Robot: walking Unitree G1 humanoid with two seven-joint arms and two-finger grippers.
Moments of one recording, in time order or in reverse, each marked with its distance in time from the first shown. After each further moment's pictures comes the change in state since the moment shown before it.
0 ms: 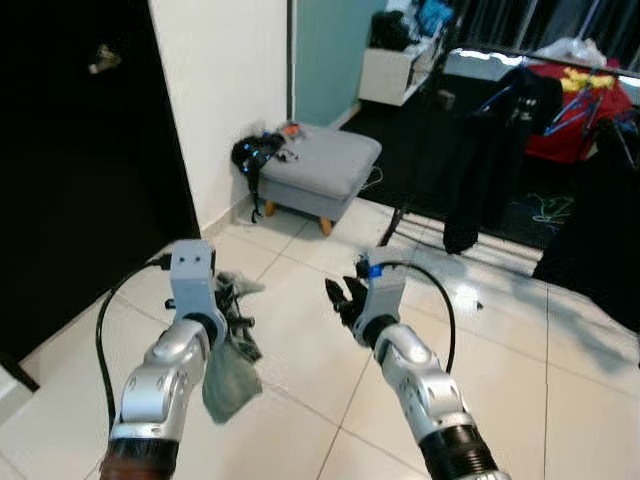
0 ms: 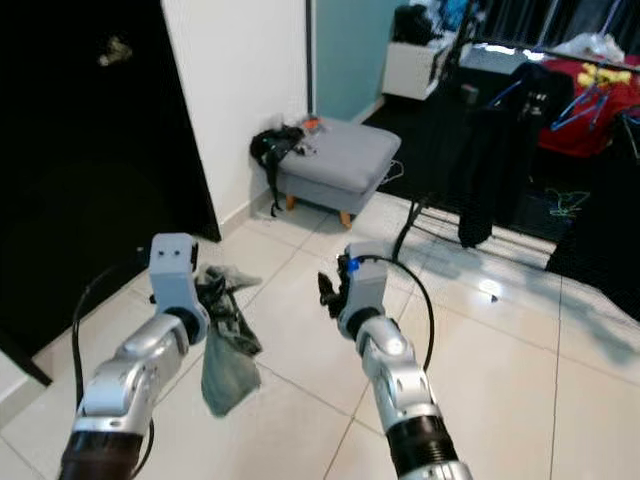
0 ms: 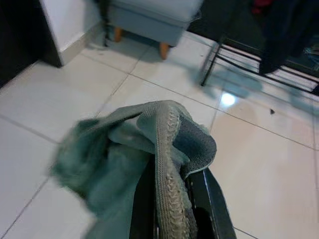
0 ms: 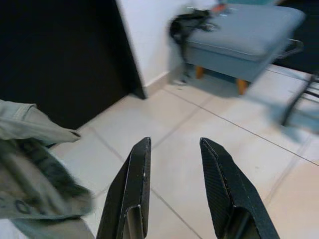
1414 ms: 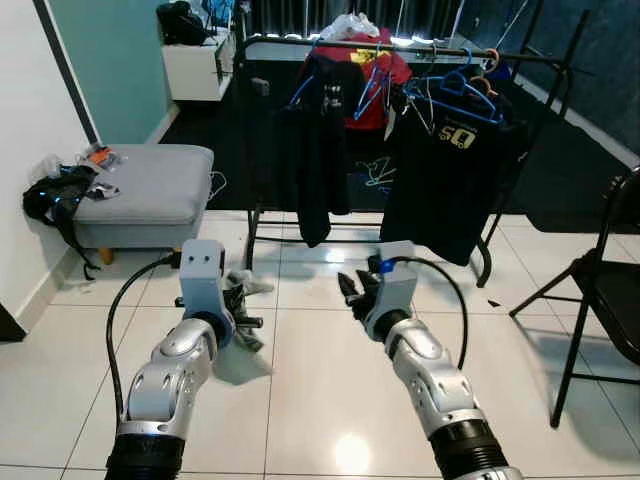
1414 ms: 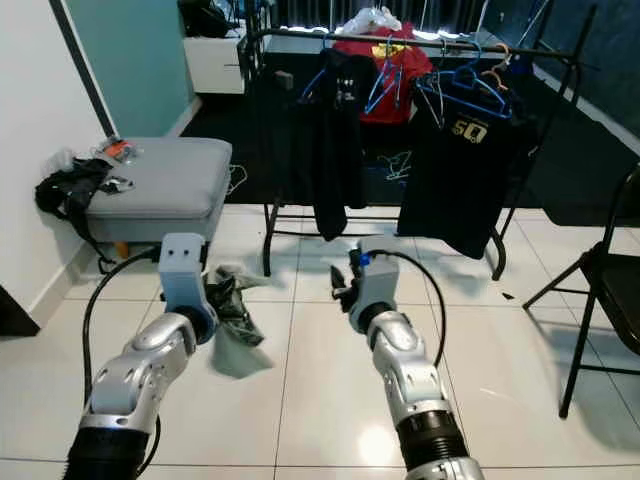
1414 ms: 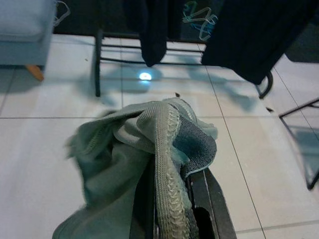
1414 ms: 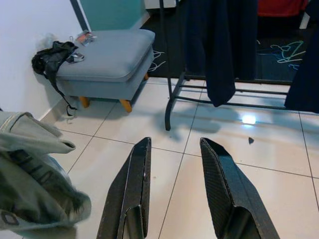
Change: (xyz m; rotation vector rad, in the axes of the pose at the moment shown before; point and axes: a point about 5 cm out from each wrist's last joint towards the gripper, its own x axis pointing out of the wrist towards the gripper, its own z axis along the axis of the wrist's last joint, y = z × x) left arm 0.001 -0.006 0.001 0.000 0.001 -0.026; right arm 0.000 -0.005 0.006 -0.010 -0.019 -0.014
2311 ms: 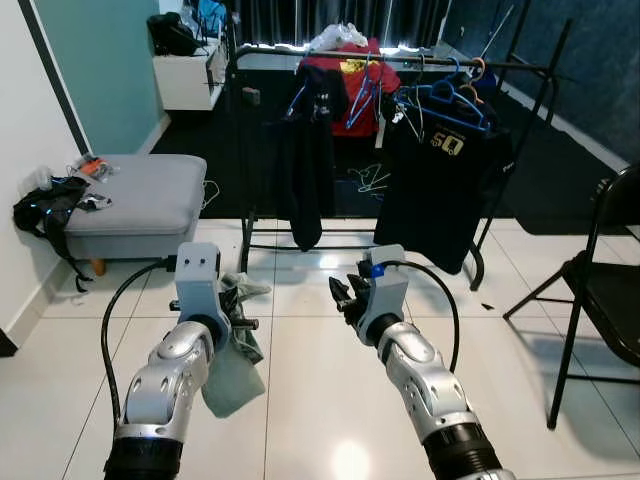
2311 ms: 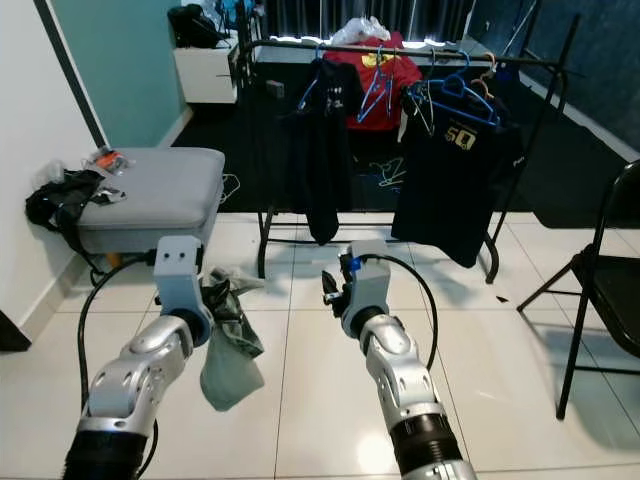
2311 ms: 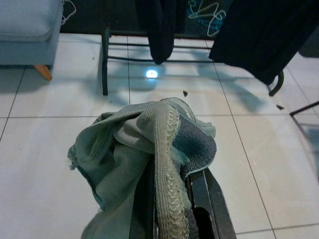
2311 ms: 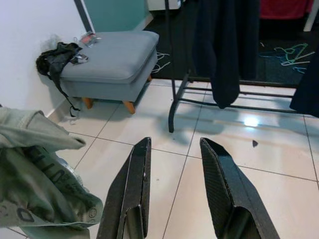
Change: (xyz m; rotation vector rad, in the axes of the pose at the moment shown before) left arm 0.000 0.007 -0.006 0.005 0.020 0.059; right arm 0.003 0.007 -0.001 -0.019 0.012 0.031
